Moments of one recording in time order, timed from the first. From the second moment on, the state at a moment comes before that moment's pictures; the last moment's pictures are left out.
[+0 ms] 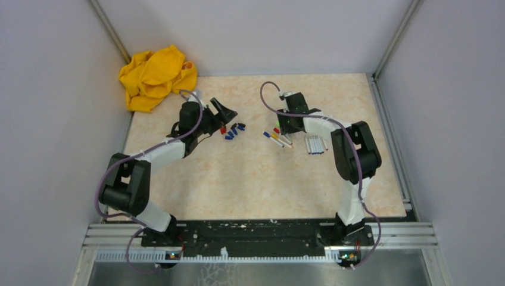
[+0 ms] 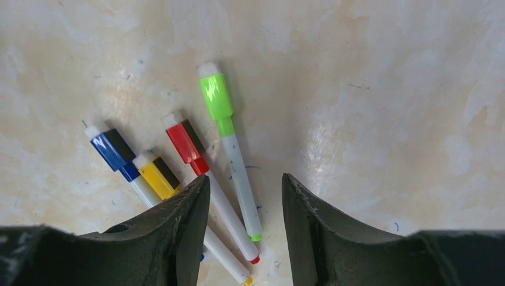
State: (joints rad) left arm -0.34 1.56 0.85 0.36 0.16 -0.83; right arm 0.39 1.92 1.27 -0.25 0.01 0.10
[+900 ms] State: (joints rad) left arm -0.38 1.59 0.93 0.33 0.11 -0.82; right arm 0.38 1.98 1.31 -0.26 0.02 0.09
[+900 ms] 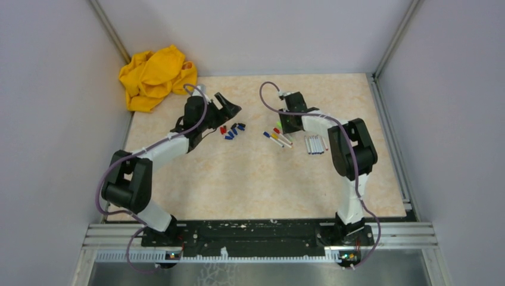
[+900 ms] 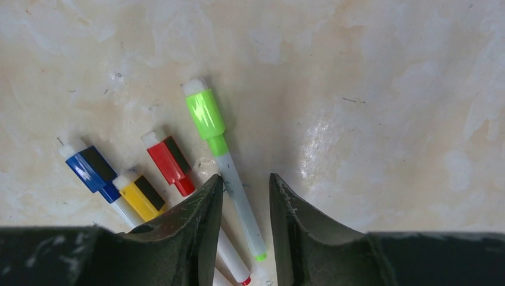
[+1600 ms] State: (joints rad) left arm -0.47 1.75 1.13 0.12 0.01 -0.78; right arm 0.39 1.89 1.22 -0.27 0.03 0.09
